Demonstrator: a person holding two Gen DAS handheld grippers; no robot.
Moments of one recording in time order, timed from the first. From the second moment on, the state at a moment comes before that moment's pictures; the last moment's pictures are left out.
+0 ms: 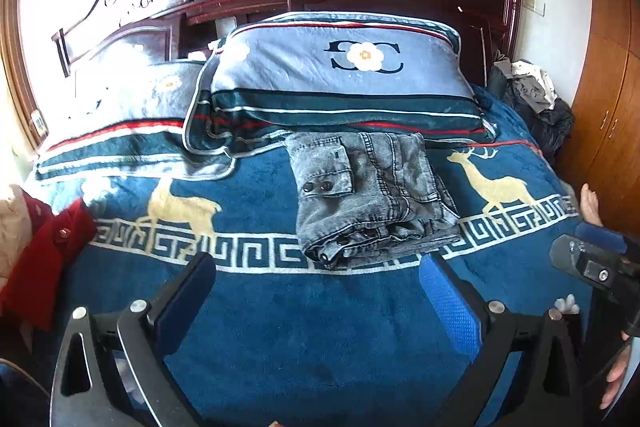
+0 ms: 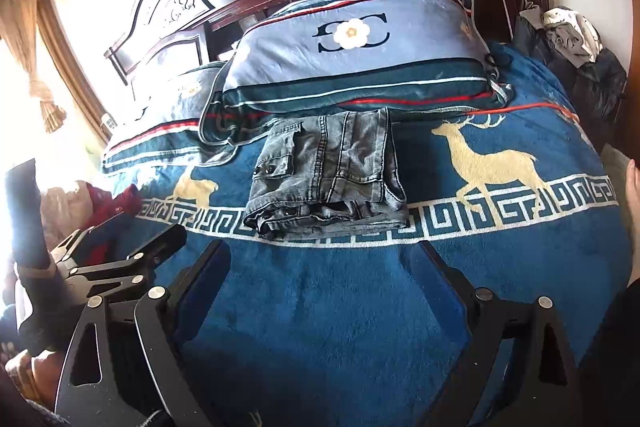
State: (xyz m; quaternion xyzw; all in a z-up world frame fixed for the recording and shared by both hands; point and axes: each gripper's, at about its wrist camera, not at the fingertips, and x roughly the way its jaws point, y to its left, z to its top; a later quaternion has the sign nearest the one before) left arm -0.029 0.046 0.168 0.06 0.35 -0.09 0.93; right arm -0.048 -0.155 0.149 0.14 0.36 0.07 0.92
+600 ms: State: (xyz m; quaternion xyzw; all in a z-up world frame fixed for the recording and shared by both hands) left arm -0.045 0.042 0.187 0.05 0.34 -0.10 0.93; right arm -0.060 -0.155 0.168 0.12 0.36 0.07 0.92
